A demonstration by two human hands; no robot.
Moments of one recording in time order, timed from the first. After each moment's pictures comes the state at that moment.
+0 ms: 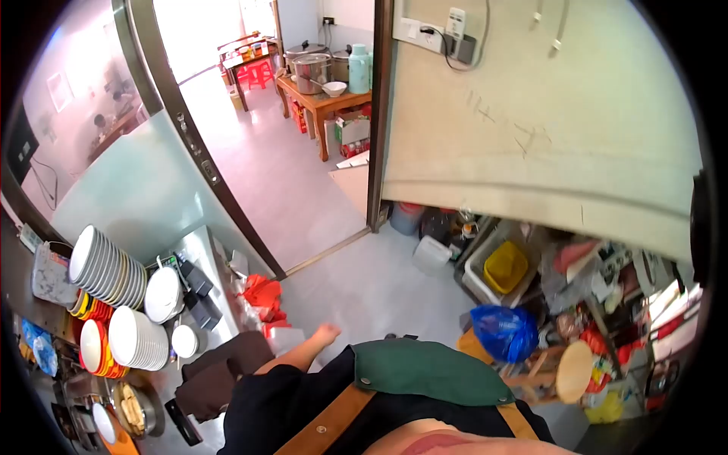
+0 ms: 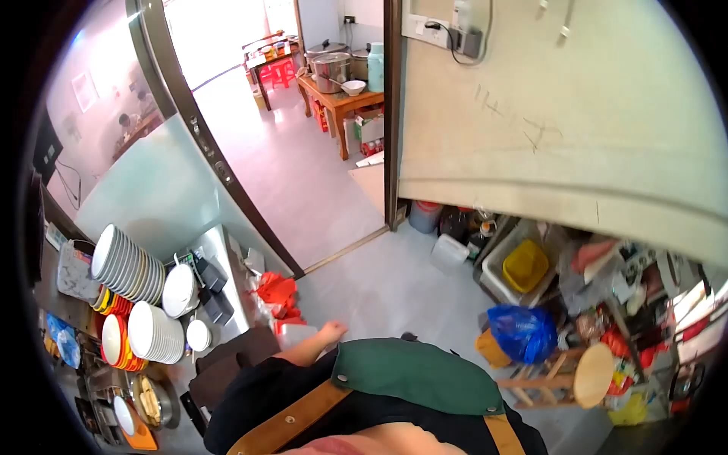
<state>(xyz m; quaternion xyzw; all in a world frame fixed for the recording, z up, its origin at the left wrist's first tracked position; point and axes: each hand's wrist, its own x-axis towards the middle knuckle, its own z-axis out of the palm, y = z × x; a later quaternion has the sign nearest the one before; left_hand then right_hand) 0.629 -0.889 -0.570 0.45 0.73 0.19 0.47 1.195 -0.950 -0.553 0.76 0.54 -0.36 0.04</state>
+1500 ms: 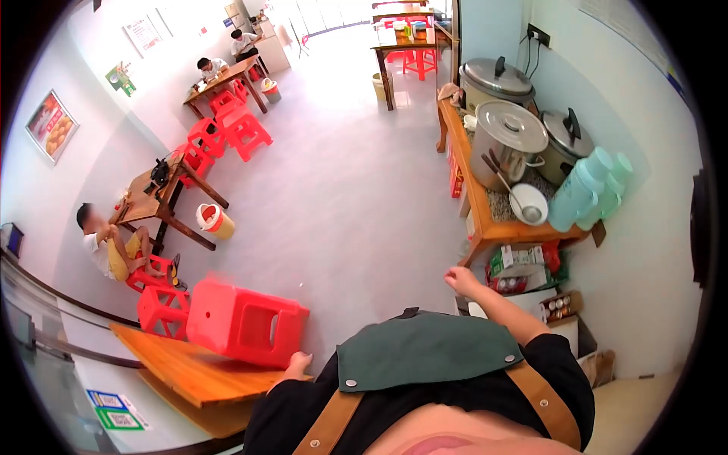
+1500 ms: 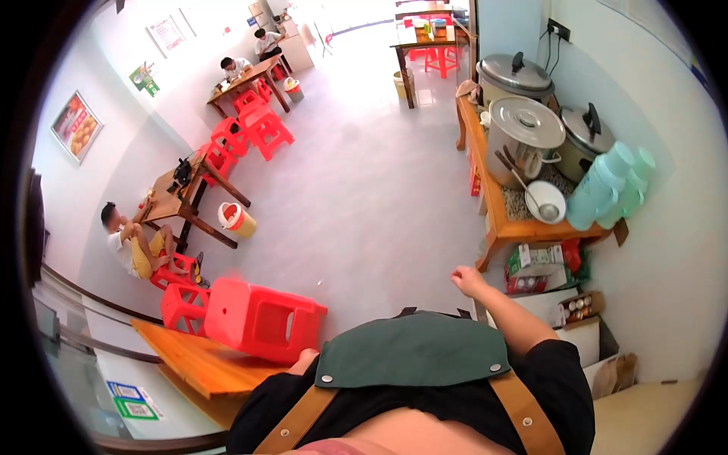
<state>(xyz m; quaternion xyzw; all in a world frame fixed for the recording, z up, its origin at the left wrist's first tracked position) -0.081 -0.285 -0.617 -0.05 0.91 0.18 0.37 0.096 0.306 -0.464 0.21 0.89 -0.41 -0.03</state>
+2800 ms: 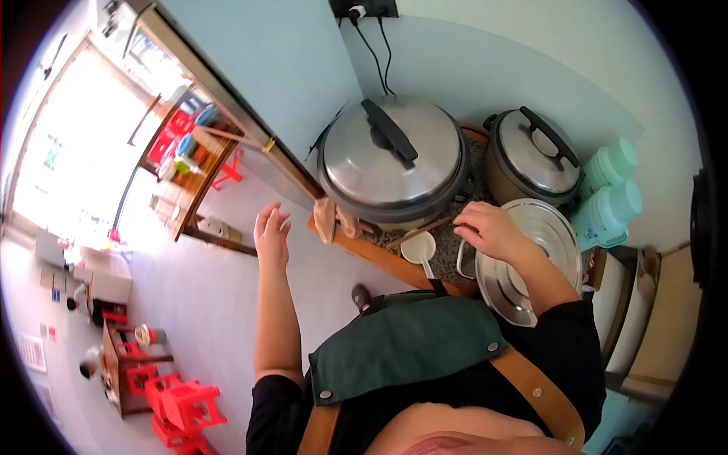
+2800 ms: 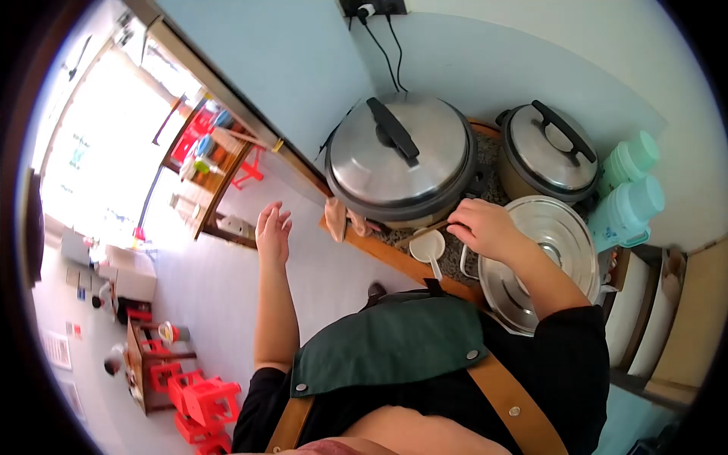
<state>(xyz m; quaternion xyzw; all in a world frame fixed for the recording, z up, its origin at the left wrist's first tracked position) -0.731 1.040 -0.265 0.35 0.49 0.63 0.49 -0.312 0.962 -0.225 0.46 0.82 -0.14 -0.29</state>
